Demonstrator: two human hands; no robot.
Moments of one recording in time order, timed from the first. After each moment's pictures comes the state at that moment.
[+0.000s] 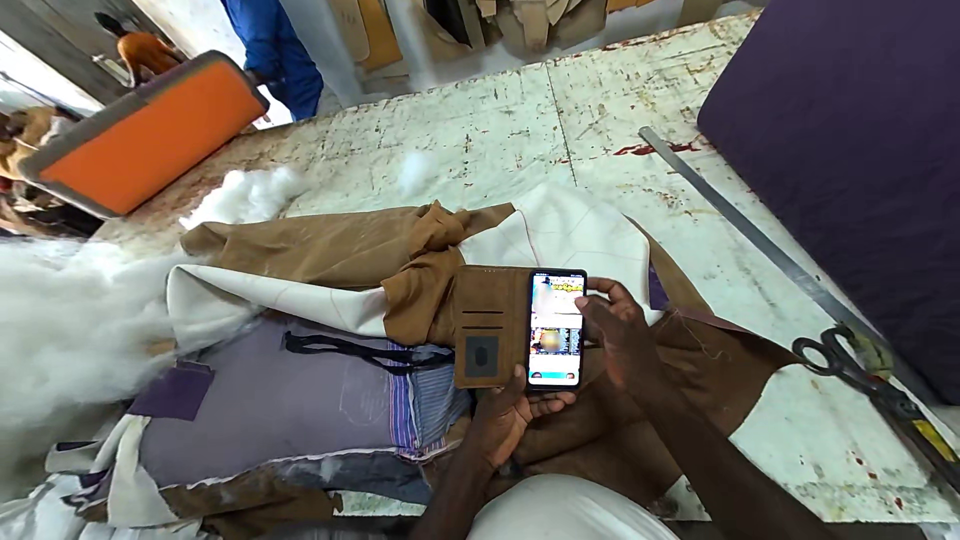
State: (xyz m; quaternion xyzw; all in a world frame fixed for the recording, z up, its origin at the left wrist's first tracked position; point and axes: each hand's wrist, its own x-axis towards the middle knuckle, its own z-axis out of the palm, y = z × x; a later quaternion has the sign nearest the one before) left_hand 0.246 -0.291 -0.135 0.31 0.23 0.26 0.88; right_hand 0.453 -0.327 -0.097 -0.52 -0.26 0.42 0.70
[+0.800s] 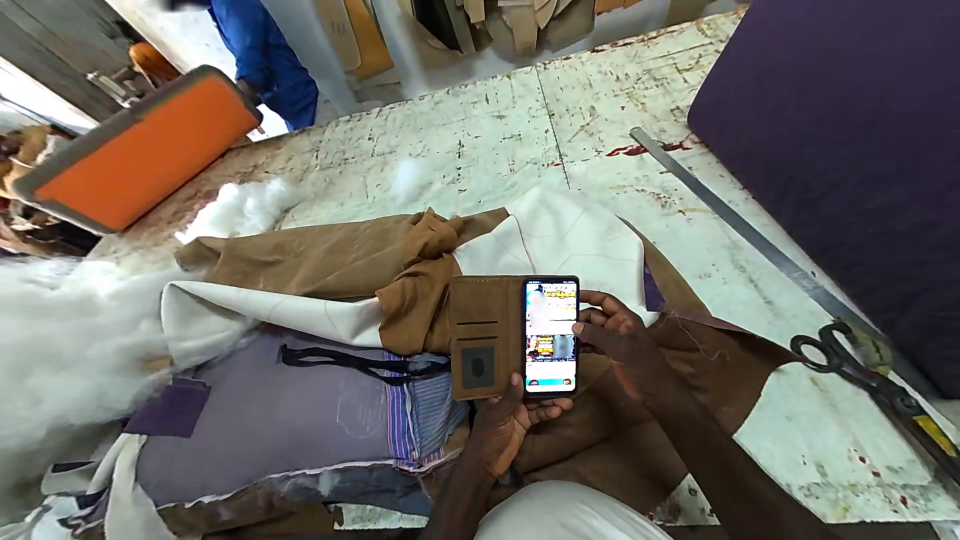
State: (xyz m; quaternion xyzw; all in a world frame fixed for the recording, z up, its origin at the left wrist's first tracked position) left_hand 0.248 -0.292 -0.136 0.31 0.24 0.27 0.88; right_hand 0.468 -0.342 -0.101 -0.51 -0.31 0.48 0.65
